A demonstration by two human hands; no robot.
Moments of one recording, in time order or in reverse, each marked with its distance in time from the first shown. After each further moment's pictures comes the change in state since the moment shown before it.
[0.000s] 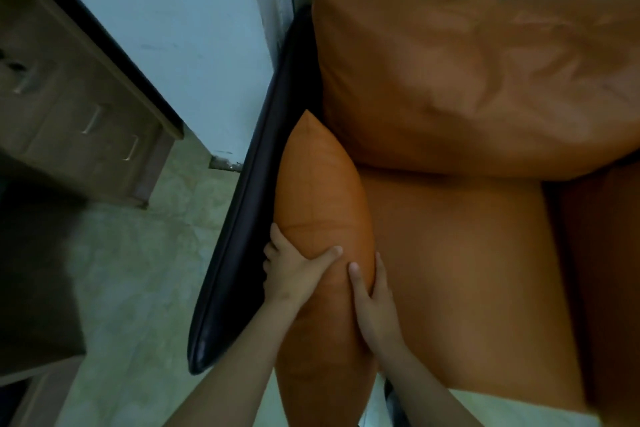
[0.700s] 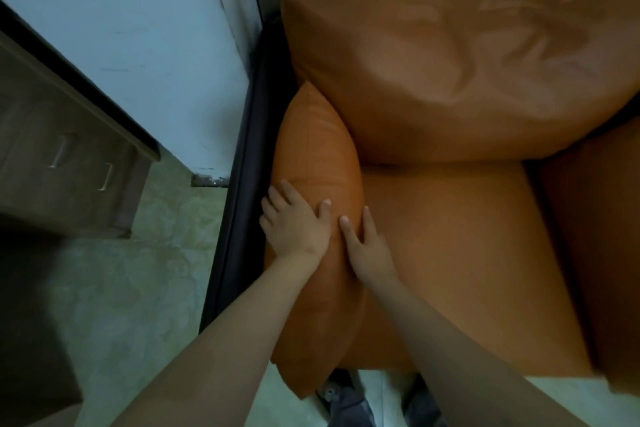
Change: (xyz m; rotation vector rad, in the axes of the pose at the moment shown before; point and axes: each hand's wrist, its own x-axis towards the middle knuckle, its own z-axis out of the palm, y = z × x) left_hand 0.035 0.068 -0.007 0.542 0.212 0.314; right_hand 0.058 -0.052 0.003 -0.182 0.082 -0.027
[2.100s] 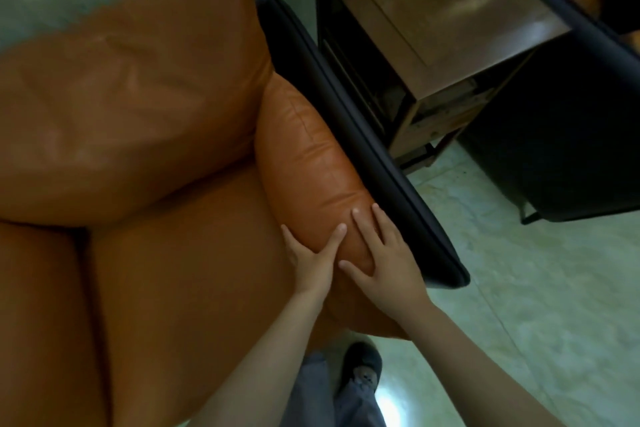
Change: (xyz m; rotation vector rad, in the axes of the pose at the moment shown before) left_hand -0.259 0.391 0.242 -0.727 -0.571 -0.094; right_hand -0.054 0.318 -0.428 -0.307 0.439 -0.277
